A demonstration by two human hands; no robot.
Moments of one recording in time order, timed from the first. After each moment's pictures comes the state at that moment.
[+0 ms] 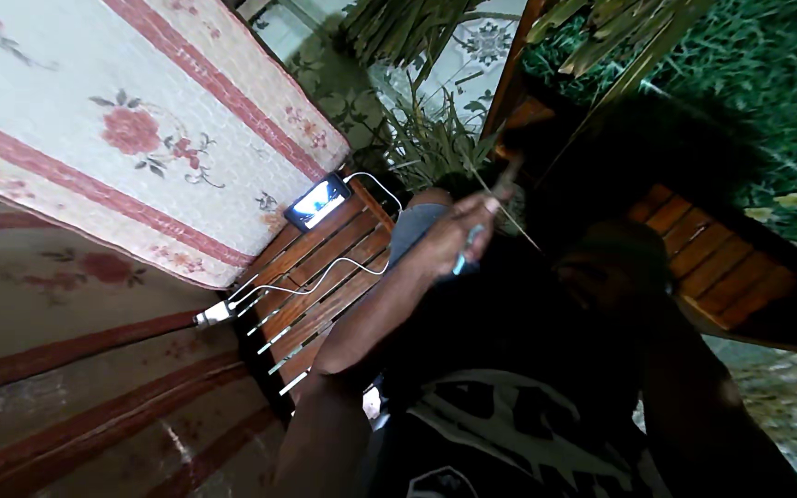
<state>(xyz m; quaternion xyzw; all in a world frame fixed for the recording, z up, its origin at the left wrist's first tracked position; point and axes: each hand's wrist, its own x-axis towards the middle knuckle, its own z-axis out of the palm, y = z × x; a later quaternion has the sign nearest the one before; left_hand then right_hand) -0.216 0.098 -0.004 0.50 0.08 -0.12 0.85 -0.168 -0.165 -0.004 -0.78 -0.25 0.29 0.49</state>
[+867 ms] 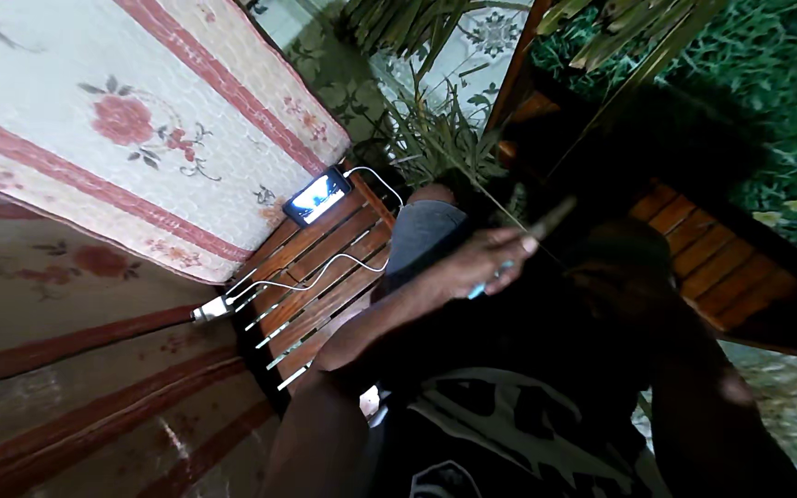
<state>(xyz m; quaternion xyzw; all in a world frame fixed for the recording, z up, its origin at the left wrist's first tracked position) -0.226 0.074 -0.014 0.52 0.05 -0.20 0.83 -0.170 -0.179 -0.003 -0.80 -0.21 0.29 0.48</state>
